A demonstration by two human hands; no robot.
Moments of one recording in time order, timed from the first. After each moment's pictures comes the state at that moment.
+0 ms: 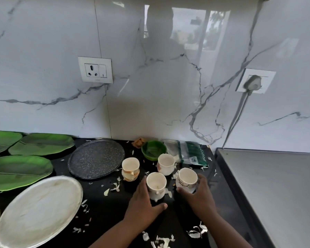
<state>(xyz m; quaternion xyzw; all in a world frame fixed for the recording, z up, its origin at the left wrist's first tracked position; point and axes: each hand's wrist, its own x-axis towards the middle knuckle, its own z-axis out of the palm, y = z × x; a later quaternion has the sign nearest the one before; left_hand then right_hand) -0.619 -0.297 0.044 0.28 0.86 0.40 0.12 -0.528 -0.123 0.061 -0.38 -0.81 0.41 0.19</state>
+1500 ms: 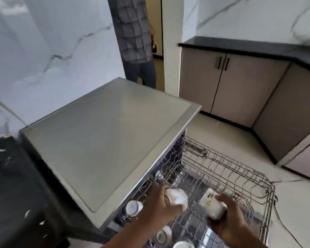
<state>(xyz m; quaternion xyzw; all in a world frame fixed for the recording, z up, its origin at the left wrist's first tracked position) -0.110 -0.066 -0.015 0.59 0.65 0.21 0.43 0.104 -0.062 -0.022 -0.56 0.03 0.72 0.41</state>
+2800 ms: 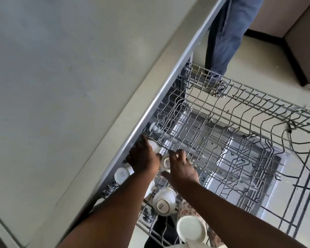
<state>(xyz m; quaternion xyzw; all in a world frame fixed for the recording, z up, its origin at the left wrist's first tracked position) -0.115 0.044 -0.189 0.52 0.82 -0.10 0.22 -0.003 0.009 -0.197 -0.63 -0.68 0.37 -0.07</state>
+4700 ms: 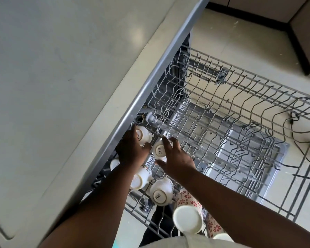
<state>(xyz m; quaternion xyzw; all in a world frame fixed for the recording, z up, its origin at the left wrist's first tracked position) -0.154 0.036 -0.217 0.55 0.80 0.02 0.22 0.000 0.013 -0.217 -0.60 -0.70 0.39 -0.04</state>
